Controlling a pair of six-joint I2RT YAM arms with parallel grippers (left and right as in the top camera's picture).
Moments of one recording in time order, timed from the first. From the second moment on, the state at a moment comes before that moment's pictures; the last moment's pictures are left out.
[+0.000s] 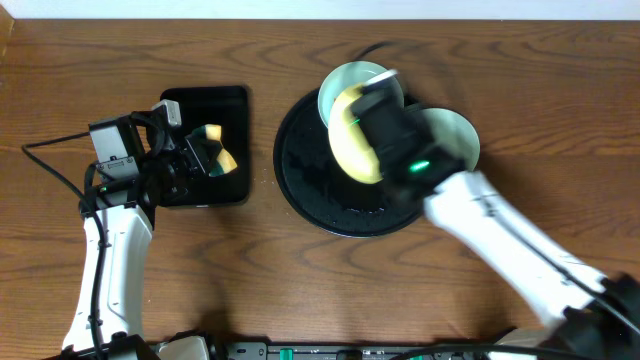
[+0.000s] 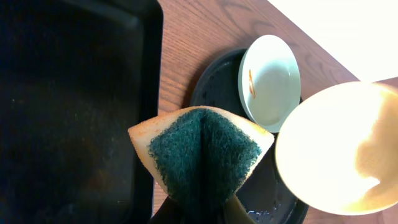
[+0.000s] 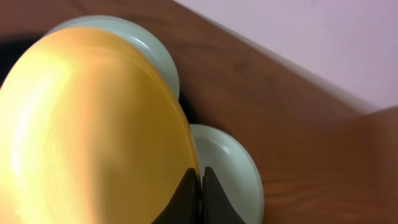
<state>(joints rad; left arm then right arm) 0.25 1.33 0.90 -0.44 0.65 -0.28 0.58 1.57 1.29 -0.53 0.58 0.08</state>
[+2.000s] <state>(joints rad) 0.25 1.34 0.90 -0.58 0.63 -0.17 -0.04 1.68 1.31 -0.85 -0.14 0.01</state>
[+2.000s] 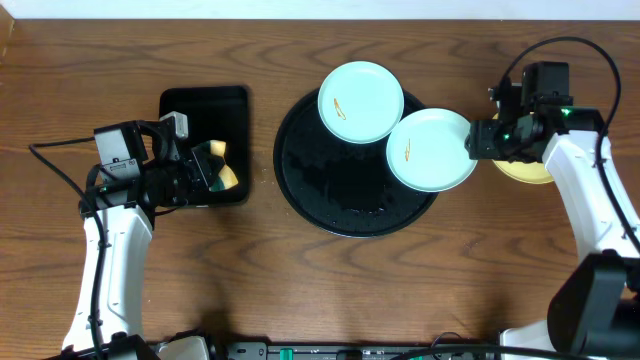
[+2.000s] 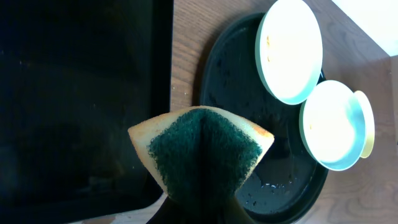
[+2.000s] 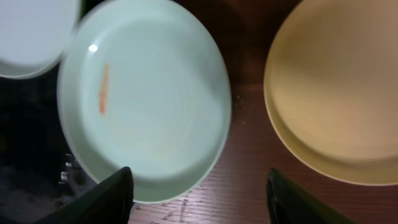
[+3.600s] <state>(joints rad) 0.25 1.34 0.90 -0.58 0.63 -0.17 -0.05 1.84 1.25 -0.69 -0.16 0.03</state>
